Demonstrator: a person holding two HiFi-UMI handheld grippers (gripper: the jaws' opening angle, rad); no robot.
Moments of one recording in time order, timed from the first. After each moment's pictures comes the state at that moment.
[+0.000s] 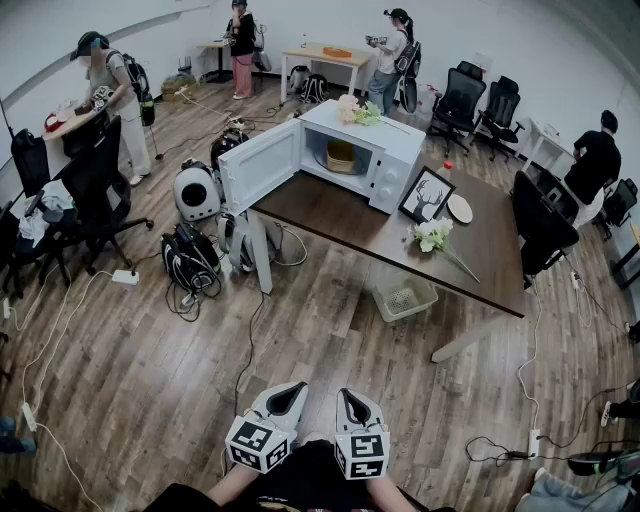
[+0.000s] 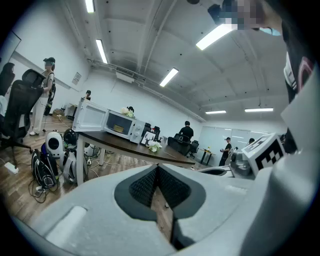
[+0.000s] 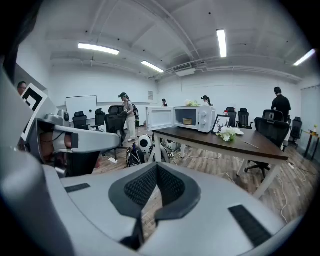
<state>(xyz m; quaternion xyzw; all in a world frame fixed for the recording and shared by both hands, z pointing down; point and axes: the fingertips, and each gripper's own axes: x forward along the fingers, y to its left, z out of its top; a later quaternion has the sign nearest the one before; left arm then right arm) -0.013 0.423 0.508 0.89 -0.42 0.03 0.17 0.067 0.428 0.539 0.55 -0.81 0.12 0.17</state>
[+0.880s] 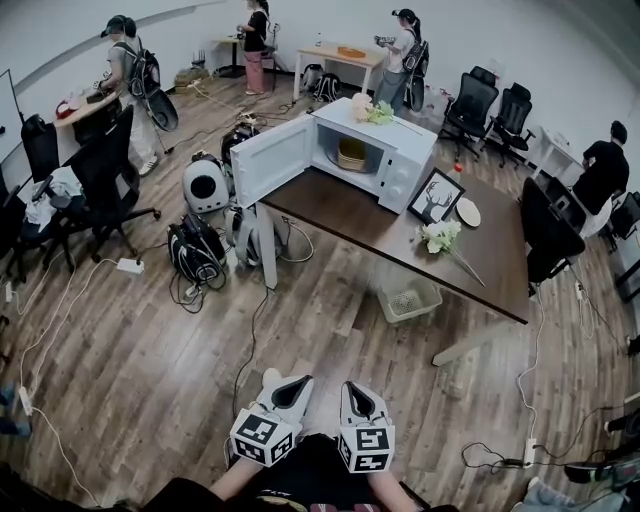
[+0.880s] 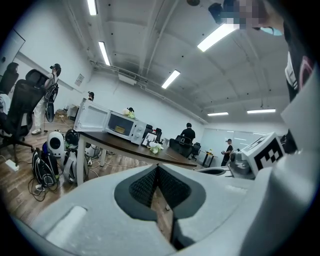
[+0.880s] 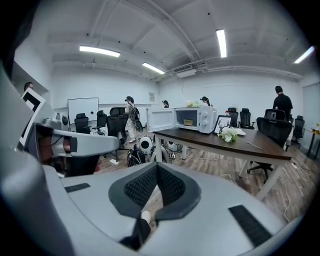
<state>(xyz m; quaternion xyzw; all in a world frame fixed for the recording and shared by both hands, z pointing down) -0.007 0.423 0.511 0.89 -0.43 0.02 0.18 0.072 0.422 0.541 0.54 -0.81 0.13 0.17</state>
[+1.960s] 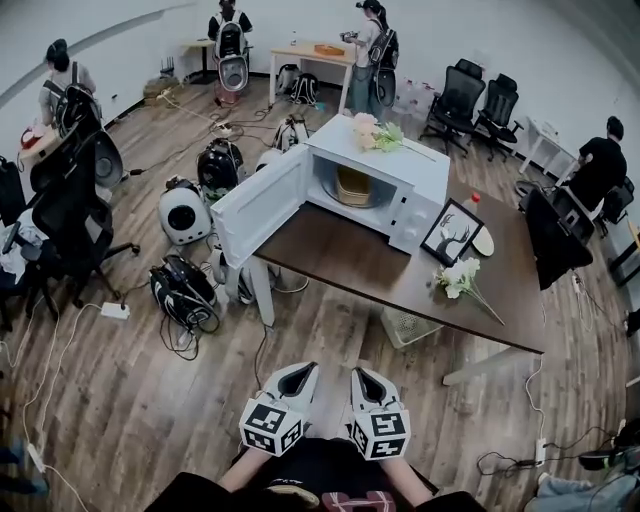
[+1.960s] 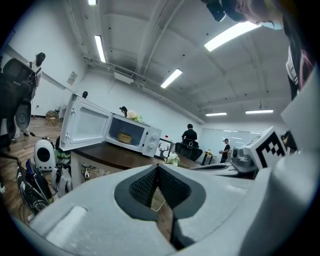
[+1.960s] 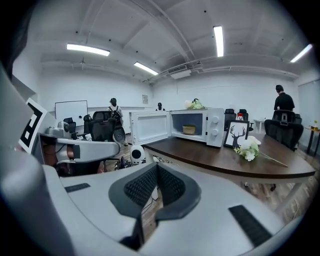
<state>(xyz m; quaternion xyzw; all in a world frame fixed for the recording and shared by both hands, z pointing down) -0.068 0.164 0.503 0.90 -0.40 0.02 0.16 0.017 0.171 0.524 0.57 -0.80 0.13 0.14</state>
